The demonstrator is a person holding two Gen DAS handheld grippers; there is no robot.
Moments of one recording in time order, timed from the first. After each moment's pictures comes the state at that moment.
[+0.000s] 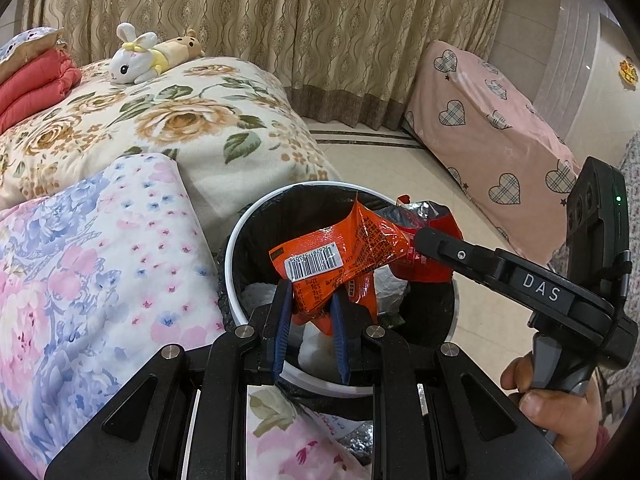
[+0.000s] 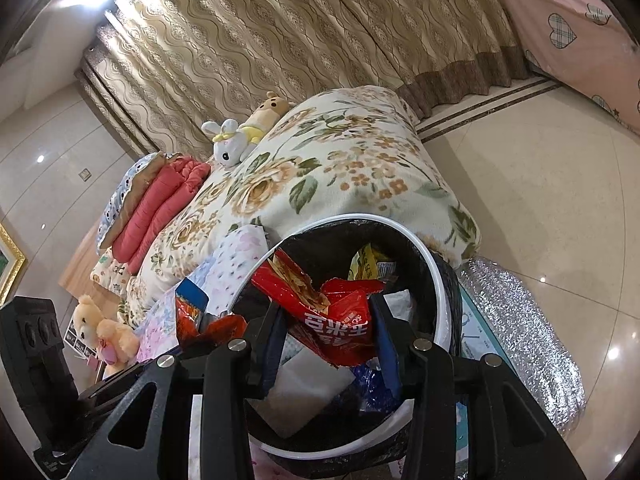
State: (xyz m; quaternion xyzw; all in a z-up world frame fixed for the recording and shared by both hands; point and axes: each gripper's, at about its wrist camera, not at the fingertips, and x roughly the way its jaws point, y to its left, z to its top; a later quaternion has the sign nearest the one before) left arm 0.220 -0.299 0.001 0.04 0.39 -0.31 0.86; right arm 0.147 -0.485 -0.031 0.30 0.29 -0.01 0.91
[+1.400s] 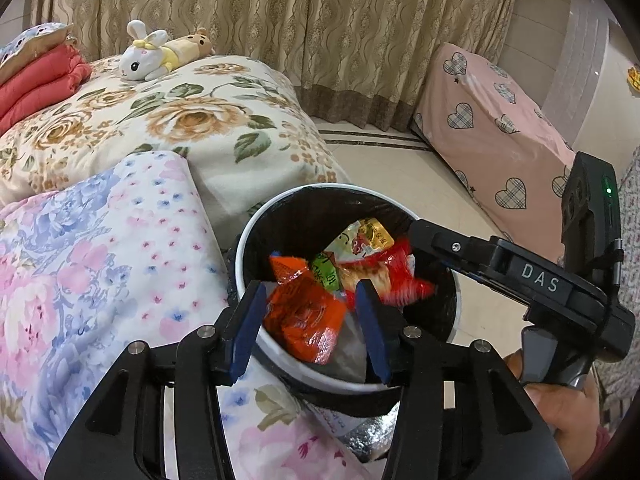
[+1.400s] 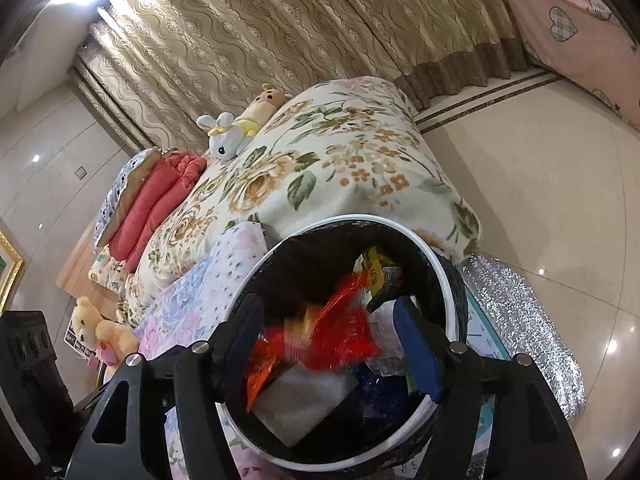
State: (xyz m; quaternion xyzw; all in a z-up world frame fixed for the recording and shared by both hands) left arm 0.218 -0.293 0.006 0.04 0.39 -0.29 0.87; right arm 0.159 -0.486 -0.028 0.30 0.31 -0.01 0.90
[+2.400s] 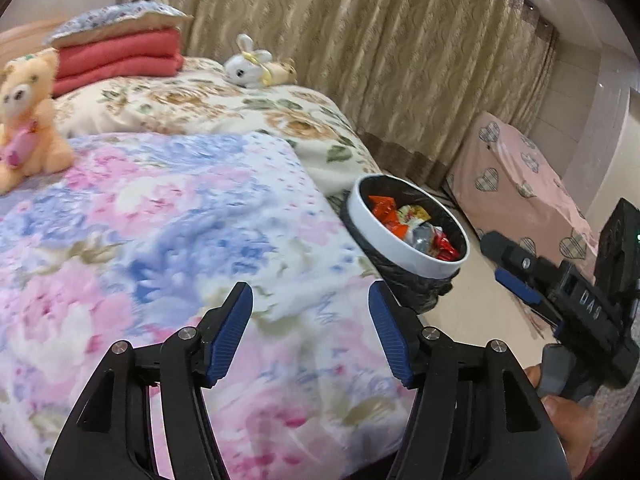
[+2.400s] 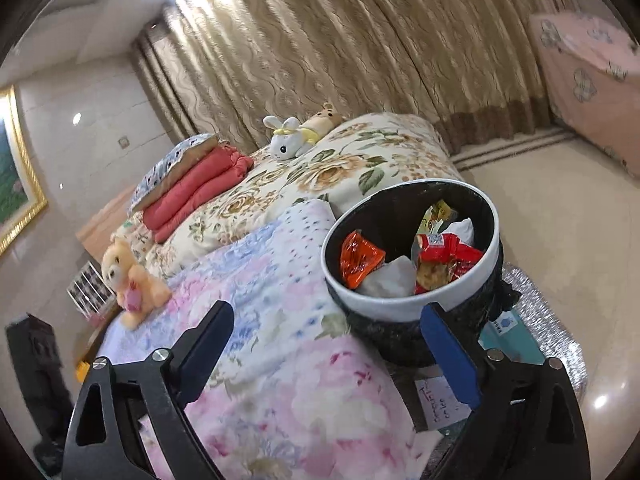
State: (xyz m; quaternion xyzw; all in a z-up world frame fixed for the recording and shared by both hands) left arm 0.089 -0.124 -0.005 -0.06 0.33 -0.21 0.92; right arm 0.045 -0.356 -0.010 0.21 0.24 0.01 0.95
